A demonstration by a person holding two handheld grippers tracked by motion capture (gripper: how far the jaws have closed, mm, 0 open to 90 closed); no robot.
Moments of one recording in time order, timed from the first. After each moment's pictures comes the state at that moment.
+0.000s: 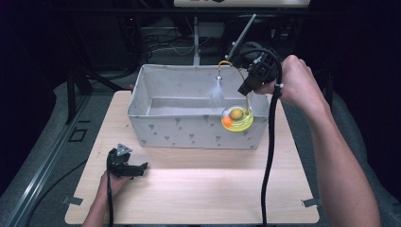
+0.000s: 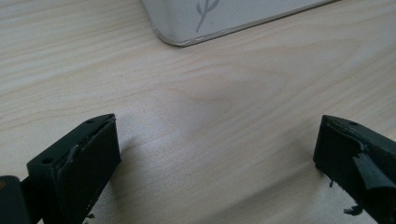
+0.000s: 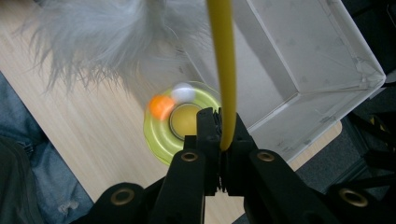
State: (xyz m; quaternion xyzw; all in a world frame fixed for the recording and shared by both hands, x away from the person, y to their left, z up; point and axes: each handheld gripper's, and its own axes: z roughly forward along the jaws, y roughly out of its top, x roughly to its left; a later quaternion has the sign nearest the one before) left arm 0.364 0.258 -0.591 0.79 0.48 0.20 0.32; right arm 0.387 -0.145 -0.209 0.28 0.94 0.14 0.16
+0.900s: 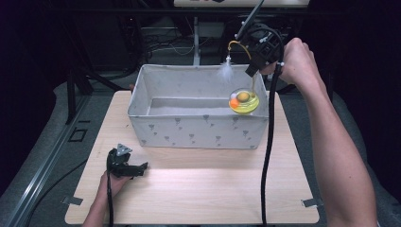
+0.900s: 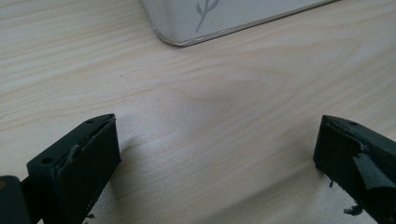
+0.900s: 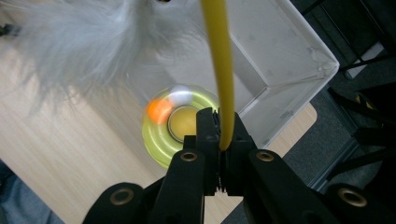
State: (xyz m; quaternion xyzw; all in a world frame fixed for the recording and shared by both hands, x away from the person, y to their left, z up) left arm 0.364 0.258 -0.591 0.79 0.49 0.20 0.32; right arm 0.442 -0.167 -0.204 0.34 0.91 0.14 0.17
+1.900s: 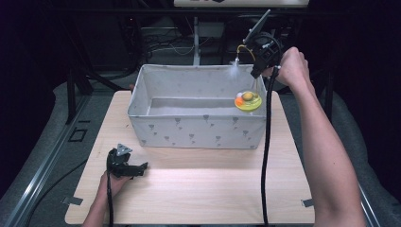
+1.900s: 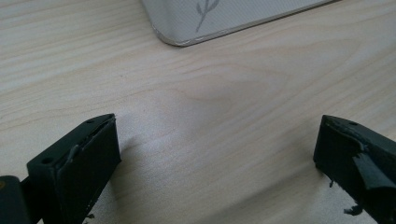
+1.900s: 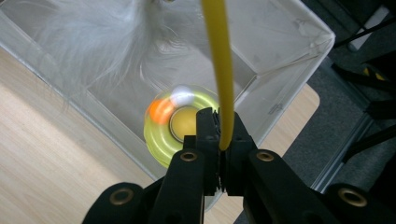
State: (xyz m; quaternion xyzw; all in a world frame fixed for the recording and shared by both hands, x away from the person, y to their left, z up) left arm 0.364 0.258 -0.591 0.79 0.49 0.20 0.33; right arm 0.495 -0.195 -0.251 0.41 0.89 0.14 0.16
